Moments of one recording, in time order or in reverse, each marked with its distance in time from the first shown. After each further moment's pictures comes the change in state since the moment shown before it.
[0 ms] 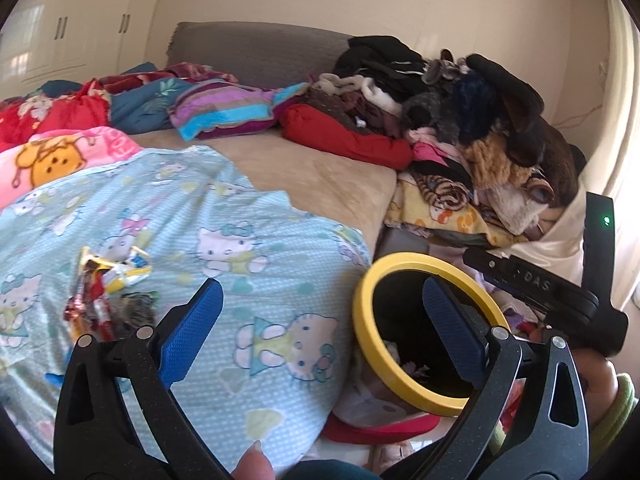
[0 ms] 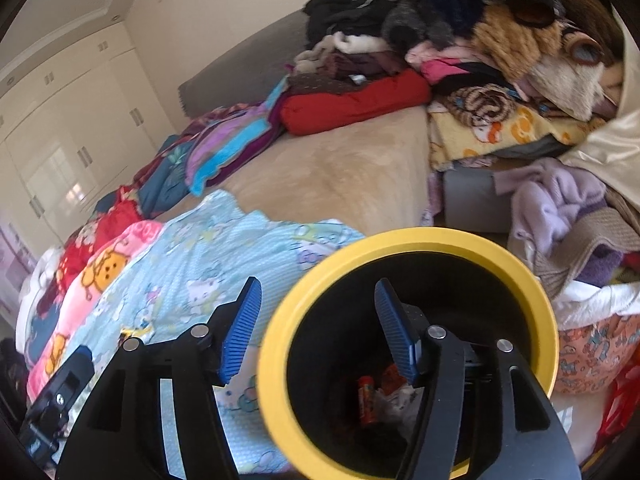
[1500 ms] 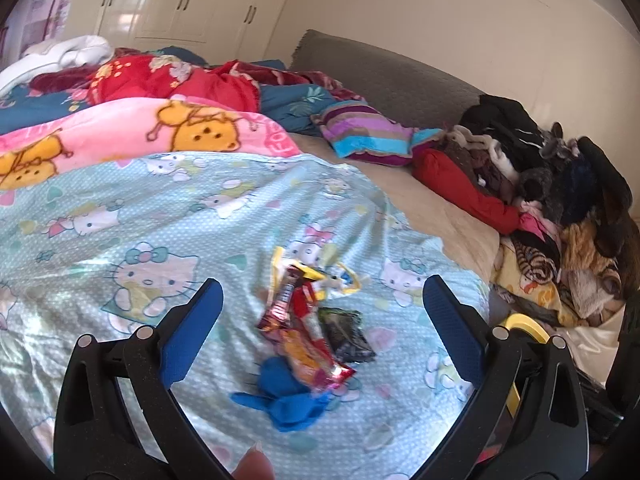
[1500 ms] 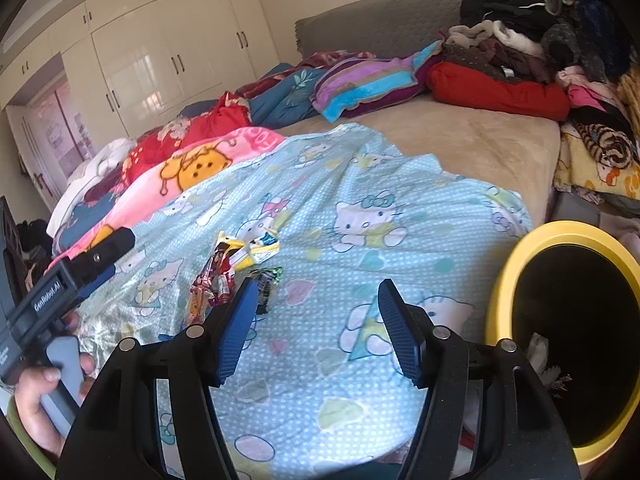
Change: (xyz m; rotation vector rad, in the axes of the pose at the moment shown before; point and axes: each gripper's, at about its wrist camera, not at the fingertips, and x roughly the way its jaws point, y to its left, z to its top) left arm -0.066 0.172 -0.003 -0.280 -0.093 0.293; right arm 0.044 0.177 -0.067 -0.318 0.150 0.228
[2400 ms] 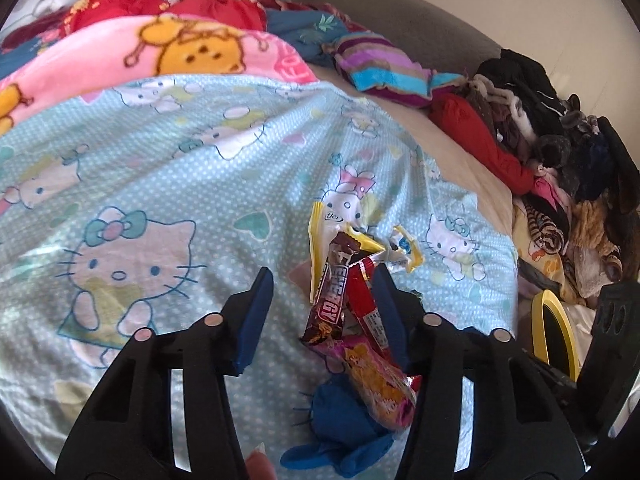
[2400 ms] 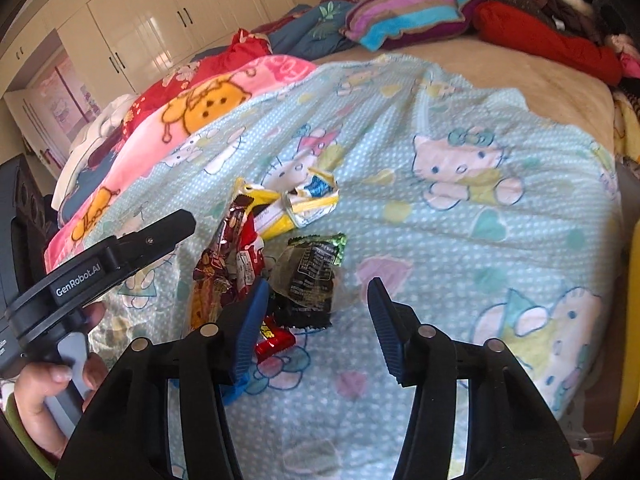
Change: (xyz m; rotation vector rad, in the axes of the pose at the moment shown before) left arm 0.097 0.048 -0.001 -0.032 0.270 -0.049; right arm 0.121 0.045 -0.010 0.012 0.213 0.082
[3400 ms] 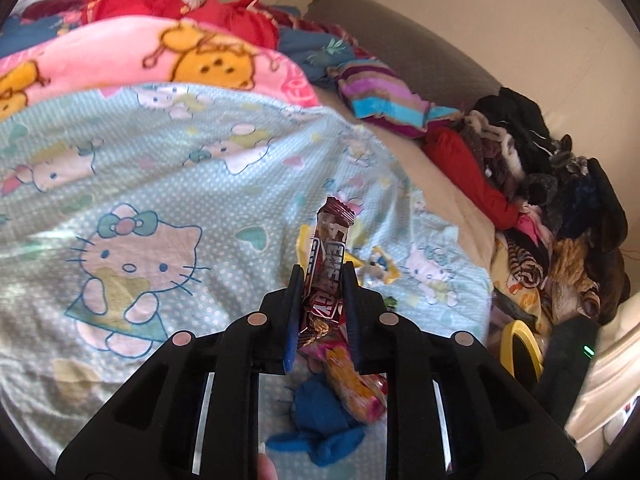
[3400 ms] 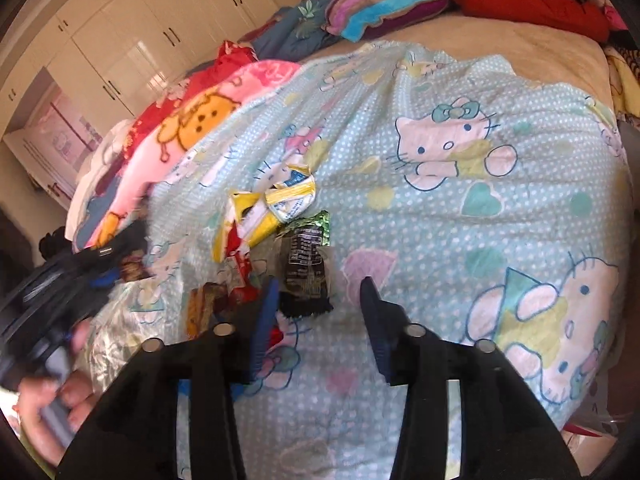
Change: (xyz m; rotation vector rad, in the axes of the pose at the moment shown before) left arm -0.039 0.001 -0.002 -0.082 -0.095 -0.062; right arm 0.000 -0.025 -0.001 0.114 0.006 0.063
